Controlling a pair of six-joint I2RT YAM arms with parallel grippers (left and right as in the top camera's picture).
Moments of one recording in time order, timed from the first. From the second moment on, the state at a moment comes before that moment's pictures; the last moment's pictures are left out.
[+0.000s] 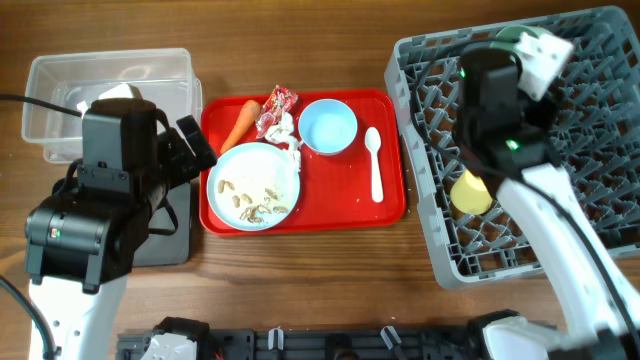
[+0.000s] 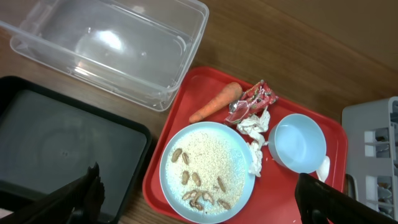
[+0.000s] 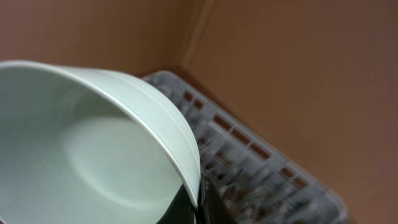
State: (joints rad) left arm -0.19 1.10 1.41 -1.17 -0.21 -0.57; right arm 0.24 1.45 1.17 -0.37 1.12 0.14
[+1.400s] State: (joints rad) left arm -0.19 1.10 1.41 -1.17 -0.22 -0.57; right arm 0.46 1.59 1.17 -0.23 0.96 -0.46
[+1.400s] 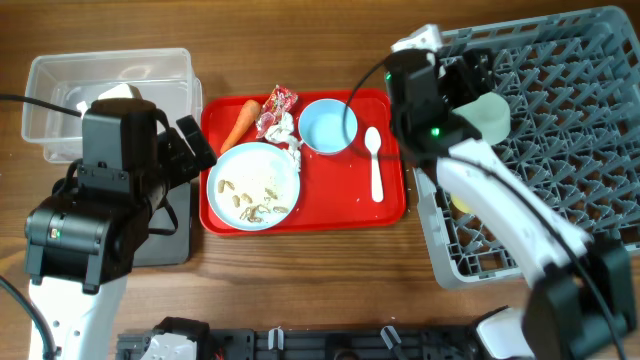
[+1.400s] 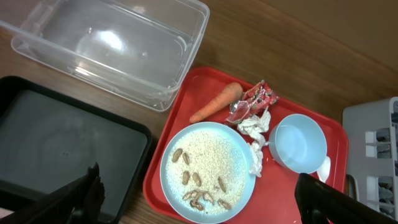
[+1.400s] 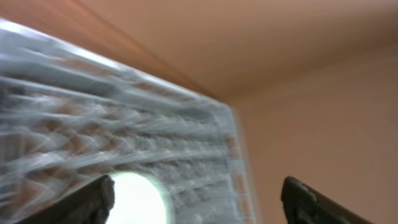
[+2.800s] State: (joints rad) left arm -0.19 1.10 1.42 -1.17 -0.22 -0.57; right arm 0.45 1.89 1.18 -0.40 -0.11 0.73
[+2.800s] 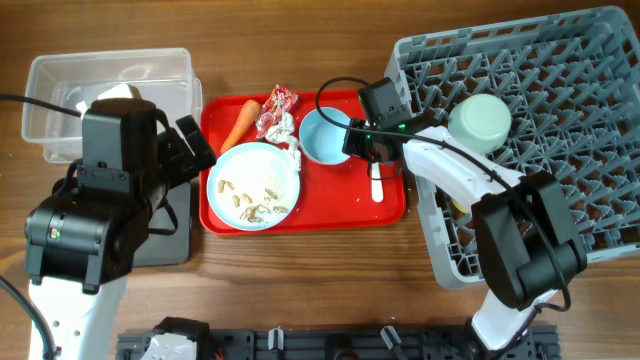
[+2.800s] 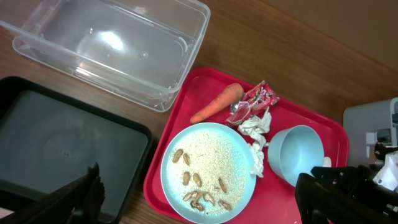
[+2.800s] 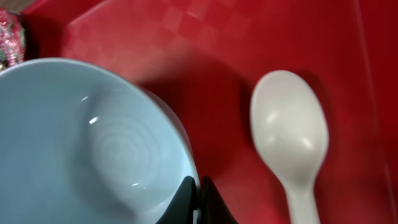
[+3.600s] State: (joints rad) left arm -0.19 1.10 1.42 -1.17 -0.22 -0.57; right arm 0.42 1.30 1.18 -0.61 0.92 0.43
